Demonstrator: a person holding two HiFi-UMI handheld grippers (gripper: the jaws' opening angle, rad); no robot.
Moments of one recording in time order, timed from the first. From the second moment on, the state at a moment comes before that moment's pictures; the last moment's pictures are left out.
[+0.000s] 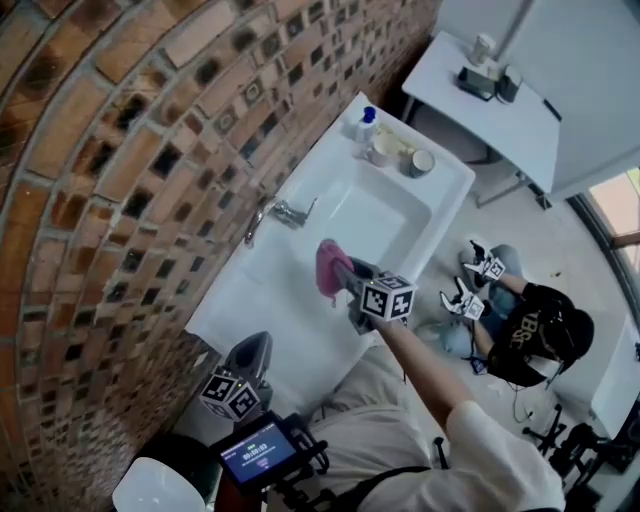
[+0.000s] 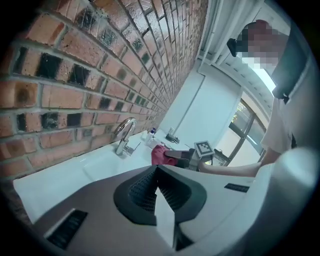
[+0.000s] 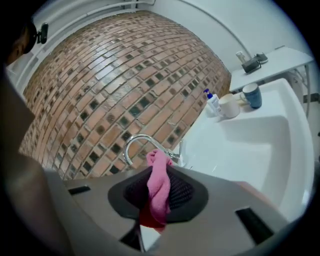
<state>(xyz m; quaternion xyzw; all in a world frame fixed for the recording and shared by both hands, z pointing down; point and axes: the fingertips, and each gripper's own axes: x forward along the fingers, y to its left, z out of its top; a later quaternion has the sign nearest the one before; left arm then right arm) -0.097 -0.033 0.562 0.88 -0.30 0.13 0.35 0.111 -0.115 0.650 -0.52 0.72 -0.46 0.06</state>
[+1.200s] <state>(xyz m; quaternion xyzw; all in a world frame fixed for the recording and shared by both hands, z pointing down) -0.118 -0.055 0.606 0.83 -0.35 0.15 0.40 0.096 -0.240 0.808 -0.49 0.50 -0.67 0.23</state>
